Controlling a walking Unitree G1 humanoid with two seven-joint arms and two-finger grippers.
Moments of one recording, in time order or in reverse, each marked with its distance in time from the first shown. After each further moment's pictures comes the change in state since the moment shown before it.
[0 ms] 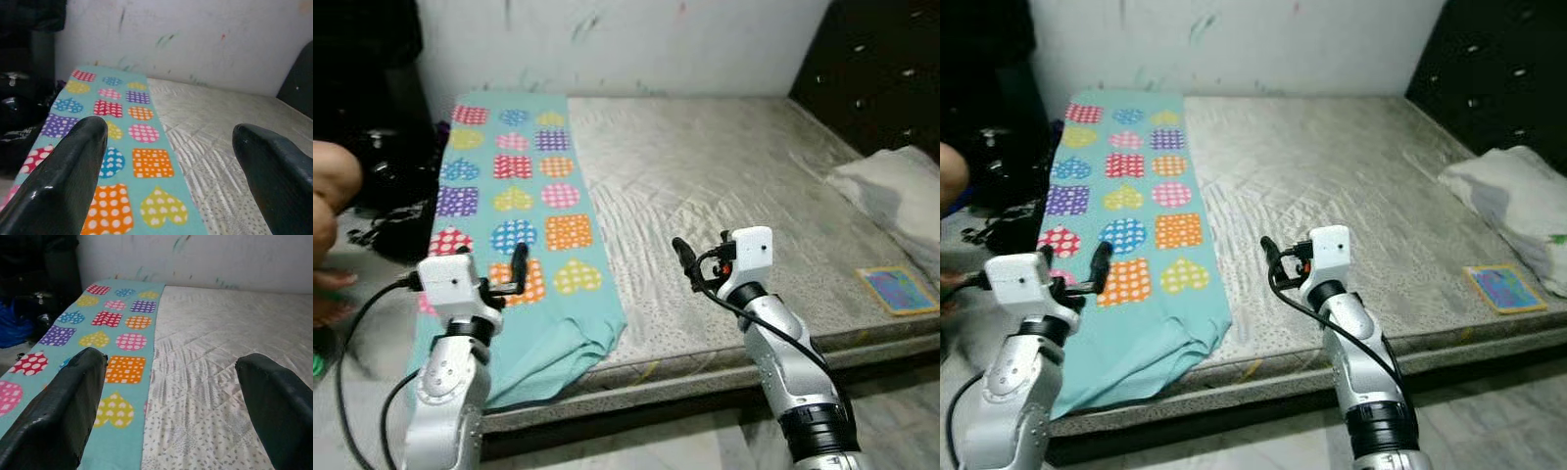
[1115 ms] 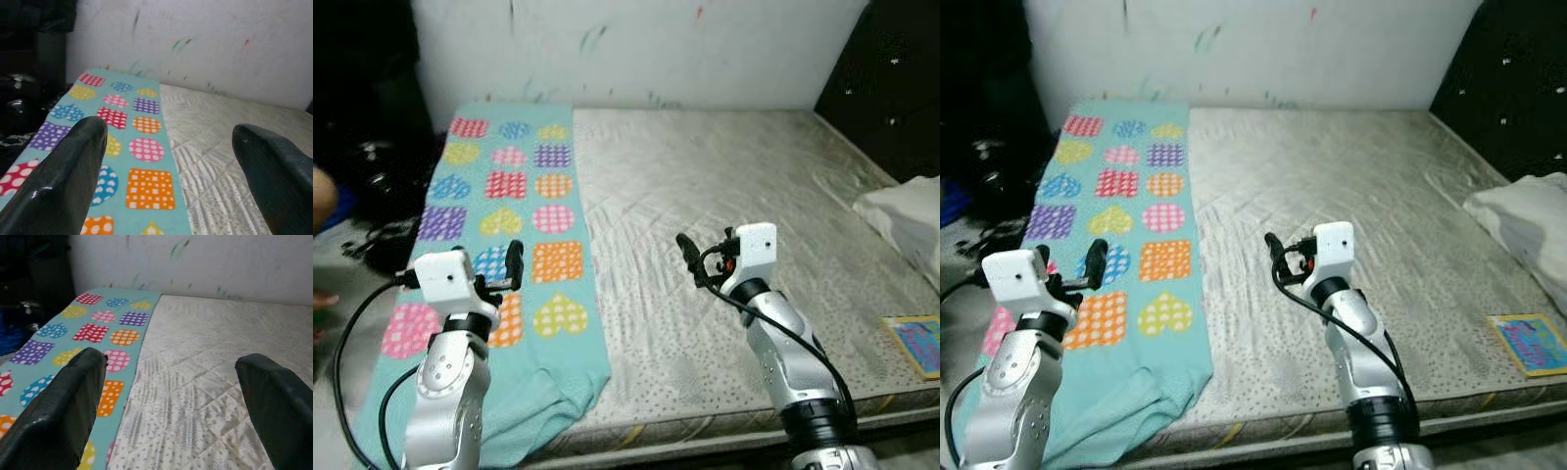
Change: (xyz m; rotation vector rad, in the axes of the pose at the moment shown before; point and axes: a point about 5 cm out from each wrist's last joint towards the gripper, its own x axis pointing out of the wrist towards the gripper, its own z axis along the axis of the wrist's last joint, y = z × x) left arm 0.003 0.003 -0.001 -0.016 0.011 0.042; right arm 0.002 -0.005 0.001 -0.005 -0.007 -0.014
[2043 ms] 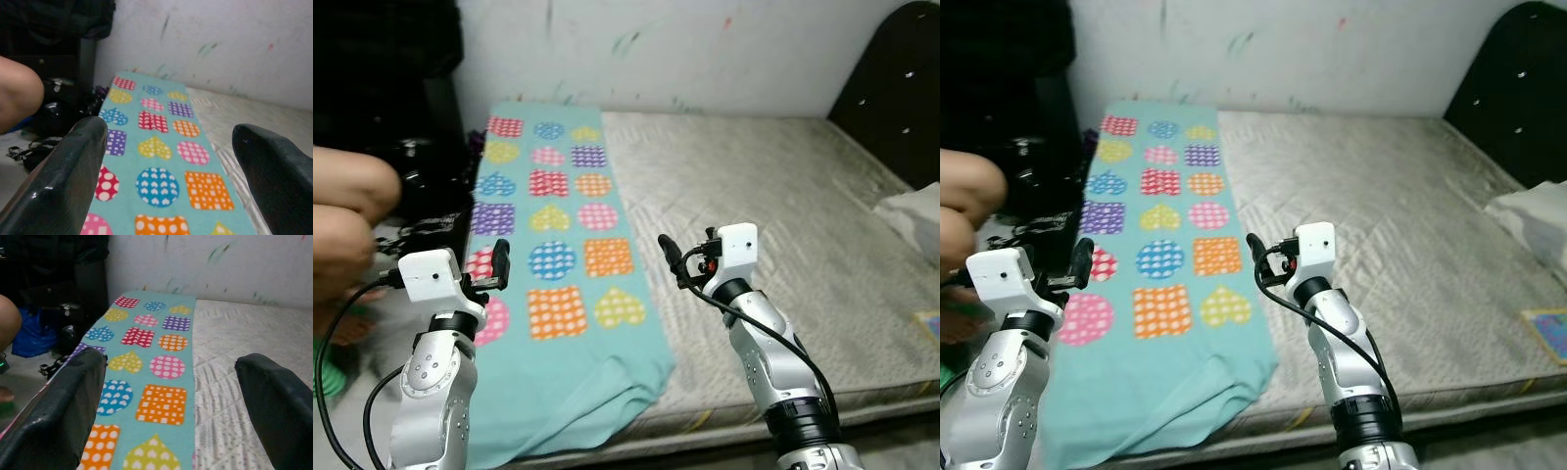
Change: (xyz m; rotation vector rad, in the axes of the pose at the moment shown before) left arm 0.000 0.010 0.002 0.009 0.002 0.033; right arm 0.007 0.019 0.001 0.017 -0.013 0.048
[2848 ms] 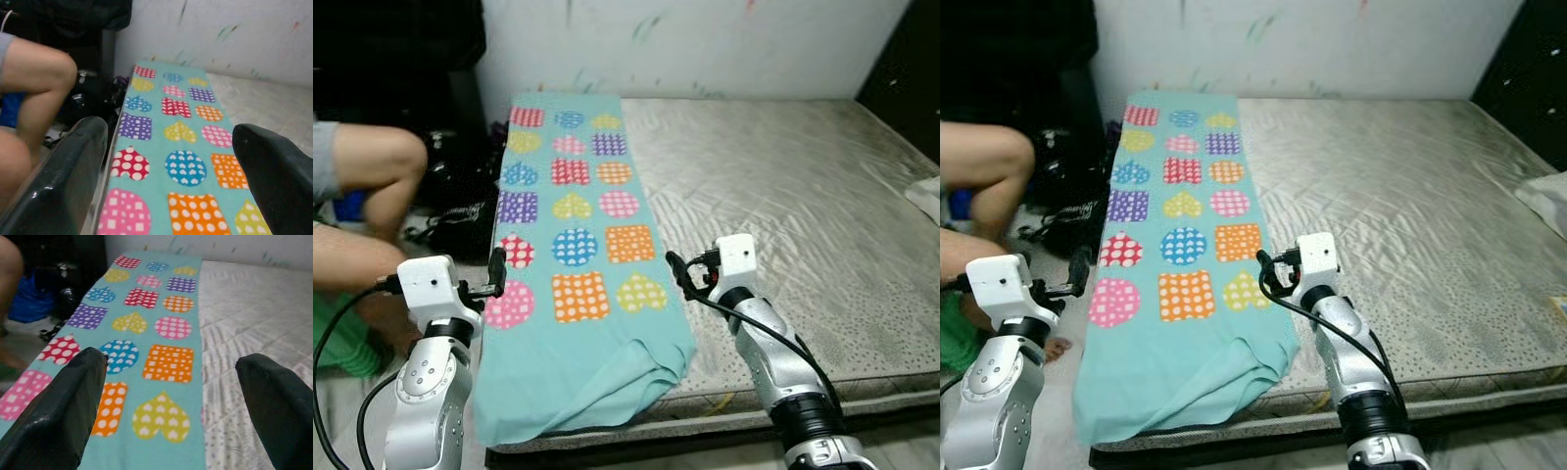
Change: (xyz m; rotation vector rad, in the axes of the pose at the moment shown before) left arm -0.005 0.013 -0.001 0.061 0.035 0.013; right arm -0.001 -0.008 -0.024 -0.035 0.135 -0.039
